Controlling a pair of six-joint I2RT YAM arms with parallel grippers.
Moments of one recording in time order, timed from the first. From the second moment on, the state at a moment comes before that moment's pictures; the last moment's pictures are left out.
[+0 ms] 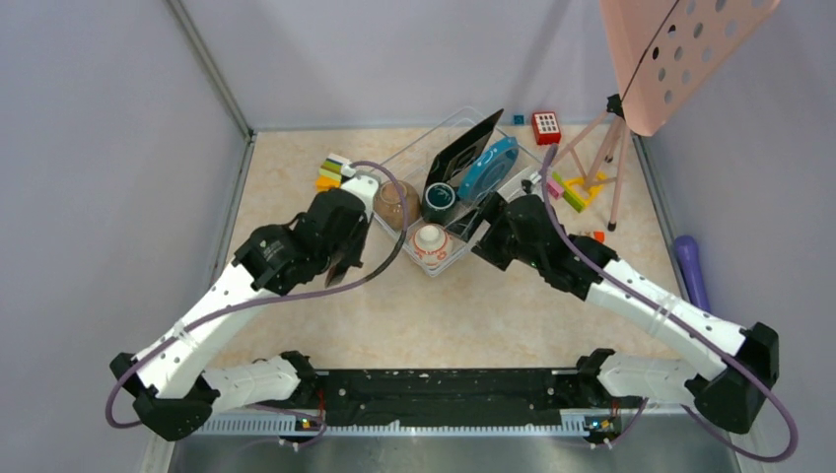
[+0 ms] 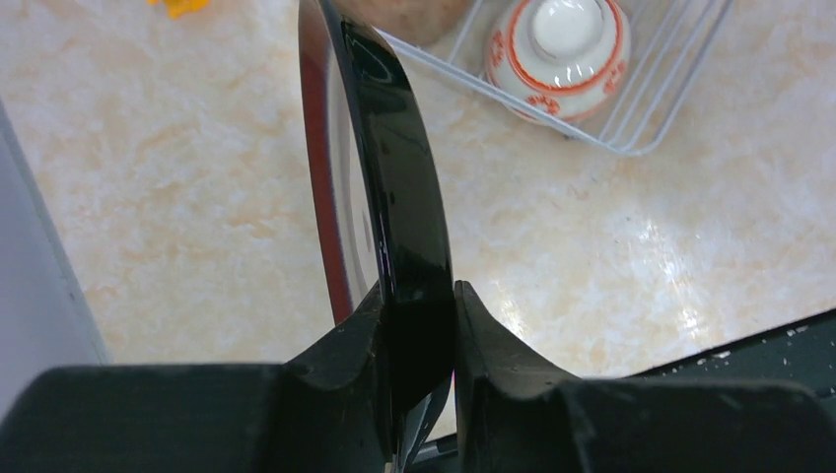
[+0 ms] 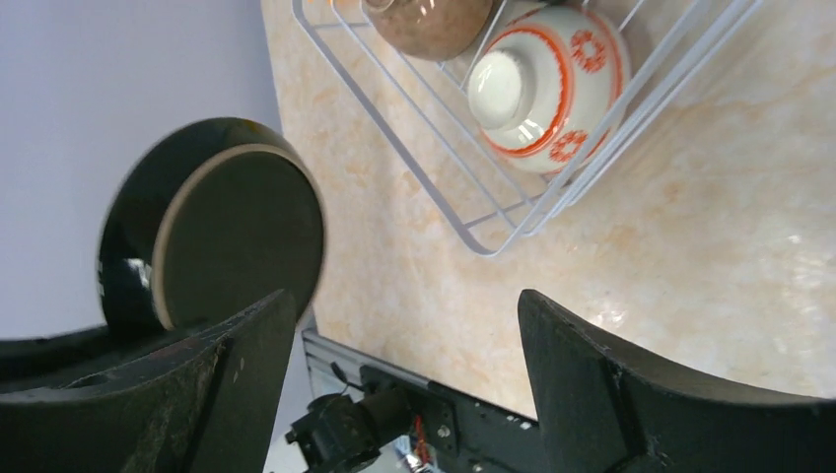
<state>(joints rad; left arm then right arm) -0.83 1.06 1.31 -1.04 -0.38 -0.26 0.81 1.14 1.00 -0.41 0.12 1.22</state>
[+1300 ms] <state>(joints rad) -0.21 1.93 1.84 -0.14 0.81 -0.03 0.71 0.87 0.82 -0.29 0.05 0.66</state>
